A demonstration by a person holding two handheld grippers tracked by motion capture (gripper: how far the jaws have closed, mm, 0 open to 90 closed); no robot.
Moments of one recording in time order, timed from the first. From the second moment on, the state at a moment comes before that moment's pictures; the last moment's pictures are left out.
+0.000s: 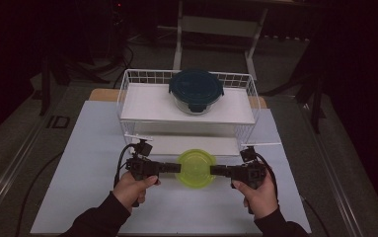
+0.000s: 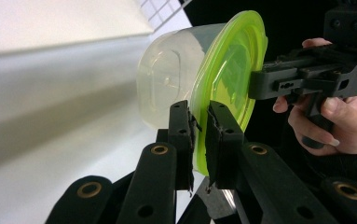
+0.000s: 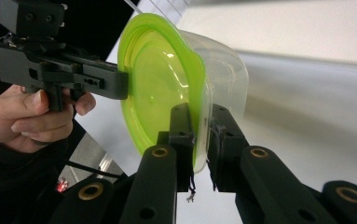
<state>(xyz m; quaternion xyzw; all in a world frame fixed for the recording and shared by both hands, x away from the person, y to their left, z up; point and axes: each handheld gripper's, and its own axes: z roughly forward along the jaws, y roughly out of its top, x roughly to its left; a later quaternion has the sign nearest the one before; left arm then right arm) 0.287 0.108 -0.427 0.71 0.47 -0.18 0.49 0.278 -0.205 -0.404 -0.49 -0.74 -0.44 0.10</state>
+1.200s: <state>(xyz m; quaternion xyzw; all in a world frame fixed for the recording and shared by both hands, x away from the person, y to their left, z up) 0.330 0.126 -0.277 0.70 0.46 -0.10 0.53 0.327 -0.186 -0.269 -0.44 -0.73 -0.51 0.03</state>
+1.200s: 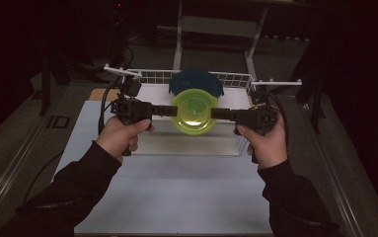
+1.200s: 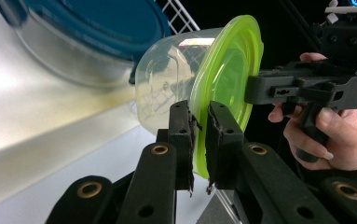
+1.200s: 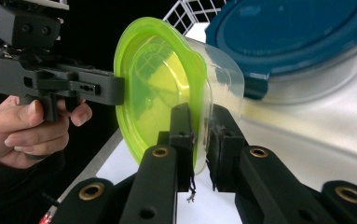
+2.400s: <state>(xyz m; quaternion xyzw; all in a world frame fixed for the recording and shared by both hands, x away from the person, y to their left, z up) 0.410 0.115 -0.250 0.69 0.49 -0.09 0.52 0.409 -0.185 -0.241 -0.49 -0.71 -0.50 0.03</state>
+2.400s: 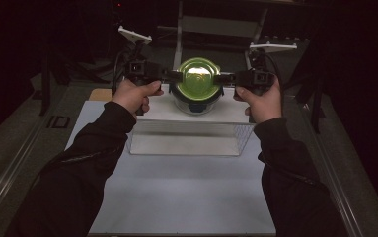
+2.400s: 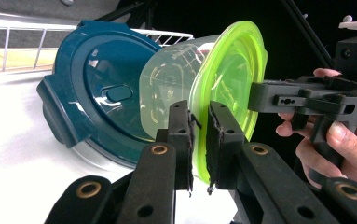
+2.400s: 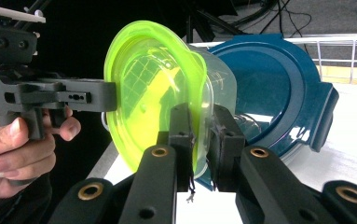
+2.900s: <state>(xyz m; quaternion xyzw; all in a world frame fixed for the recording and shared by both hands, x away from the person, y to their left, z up) 0.430 0.113 -0.256 0.67 0.51 -0.09 0.54 0.432 -0.185 -0.241 -0.52 -0.69 -0.49 0.04</state>
